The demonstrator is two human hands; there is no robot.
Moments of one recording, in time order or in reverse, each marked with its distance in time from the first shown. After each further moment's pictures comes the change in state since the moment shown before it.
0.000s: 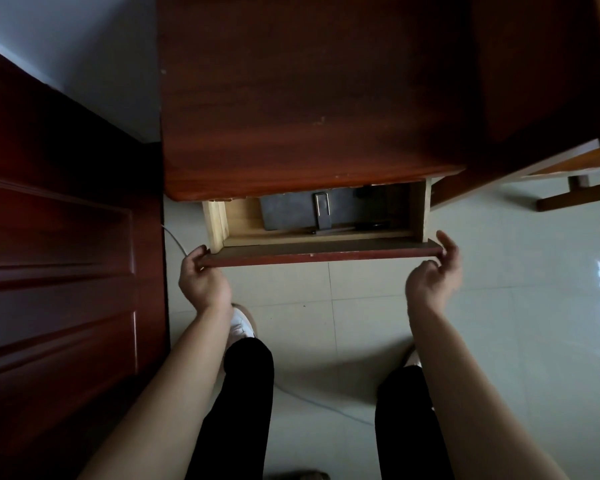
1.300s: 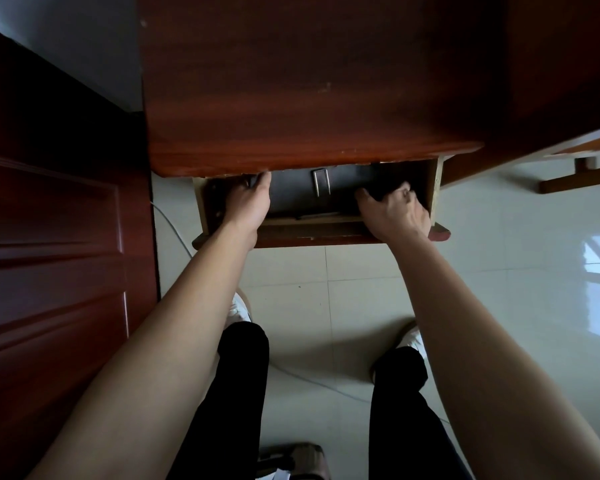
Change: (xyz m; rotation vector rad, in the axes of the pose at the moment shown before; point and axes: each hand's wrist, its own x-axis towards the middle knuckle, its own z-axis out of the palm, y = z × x) left_hand -0.020 0.067 0.080 0.367 -0.542 -0.084; right_hand 0.019 -0.071 0.059 -0.877 -0.423 -0.108
